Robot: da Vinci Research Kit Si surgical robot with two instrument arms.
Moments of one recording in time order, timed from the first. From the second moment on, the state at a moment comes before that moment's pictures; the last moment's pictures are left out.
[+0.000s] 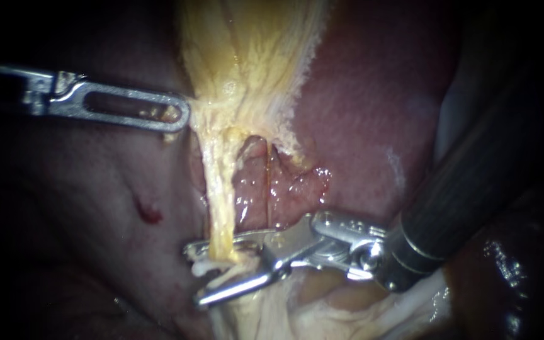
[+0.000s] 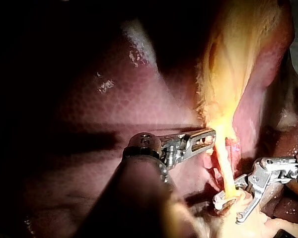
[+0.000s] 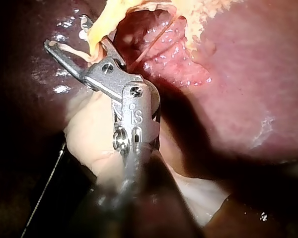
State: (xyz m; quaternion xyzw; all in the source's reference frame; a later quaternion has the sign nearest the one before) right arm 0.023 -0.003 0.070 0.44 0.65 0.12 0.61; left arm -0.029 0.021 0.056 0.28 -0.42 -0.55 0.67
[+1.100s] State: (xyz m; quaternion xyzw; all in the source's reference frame) right arm 0.022 -0.003 0.071 0.44 0.65 0.12 0.61; left arm -0.029 0.021 0.057 0.28 -0.42 -0.55 0.67
